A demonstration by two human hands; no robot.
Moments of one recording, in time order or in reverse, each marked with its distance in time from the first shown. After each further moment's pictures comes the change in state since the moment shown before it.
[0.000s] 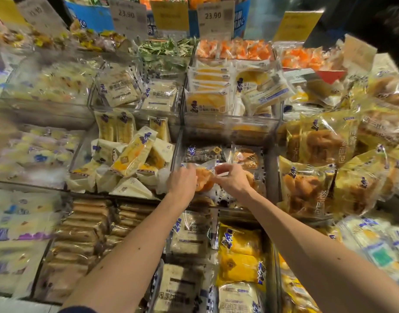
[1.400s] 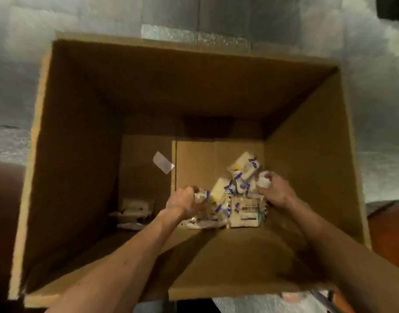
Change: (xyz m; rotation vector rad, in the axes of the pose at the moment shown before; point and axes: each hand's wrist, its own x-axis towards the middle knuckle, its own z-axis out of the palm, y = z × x) left_hand -0.549 0.757 0.438 0.556 -1.297 1.225; right_hand -0.735 0.767 -0.319 0.571 0.728 1.498
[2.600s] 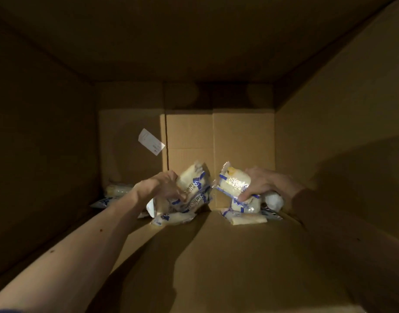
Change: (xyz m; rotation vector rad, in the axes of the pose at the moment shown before) left_hand 0.086 -0.063 0.007 0.087 -0.347 -0.079; right_hand 0.060 -0.006 0.045 -0.406 -0.556 -0.156
